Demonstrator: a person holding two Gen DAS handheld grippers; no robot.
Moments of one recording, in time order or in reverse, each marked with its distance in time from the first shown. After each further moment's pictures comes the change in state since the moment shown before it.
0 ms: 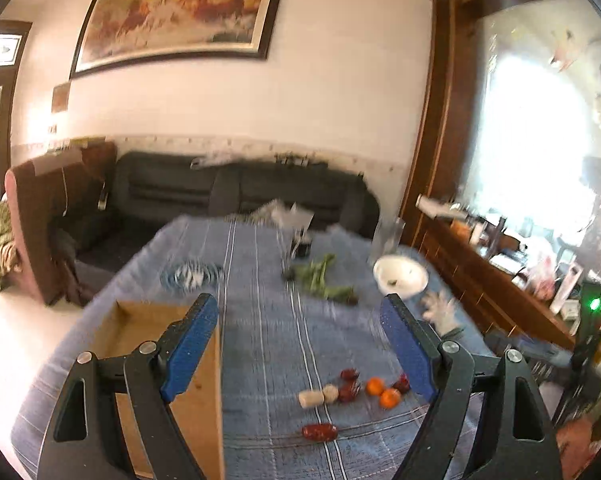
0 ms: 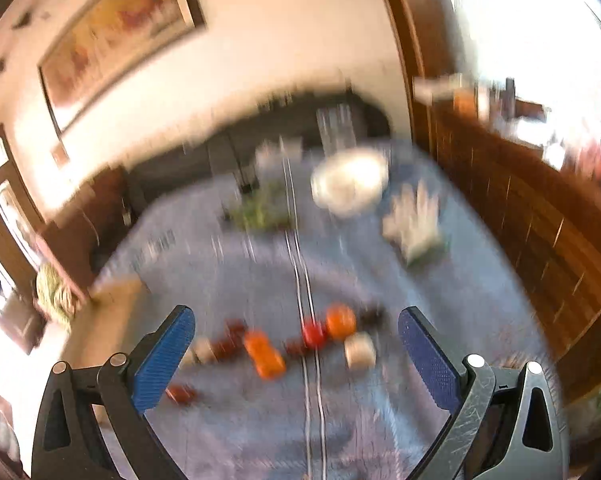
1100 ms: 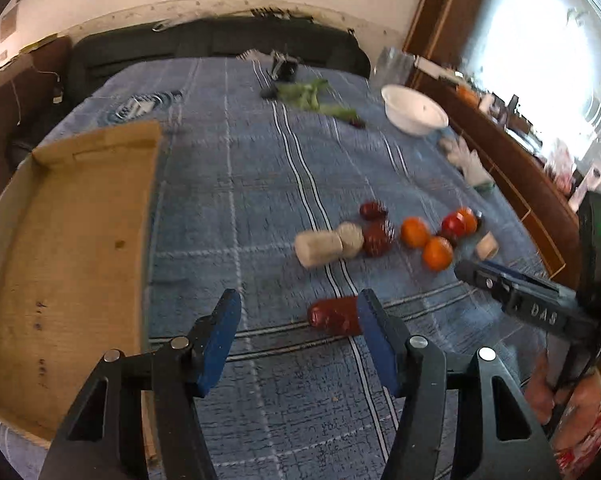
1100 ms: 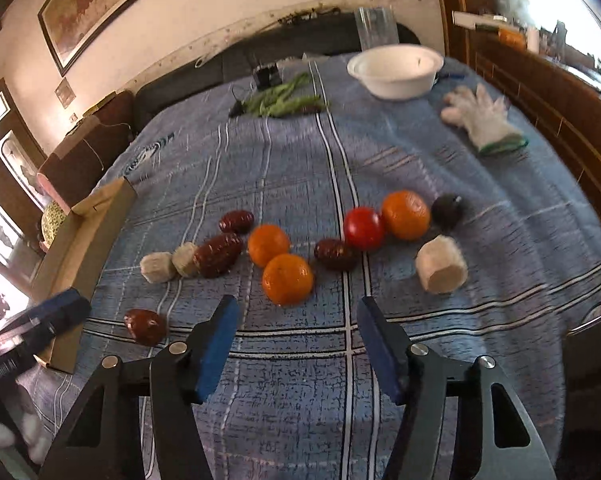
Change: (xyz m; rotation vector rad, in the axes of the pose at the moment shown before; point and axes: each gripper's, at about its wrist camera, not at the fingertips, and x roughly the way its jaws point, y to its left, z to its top) left arm 0.142 0.008 -0.161 0.012 0.530 -0.077; right arm 0.121 -0.002 -0.097 -0.030 0.339 0.076
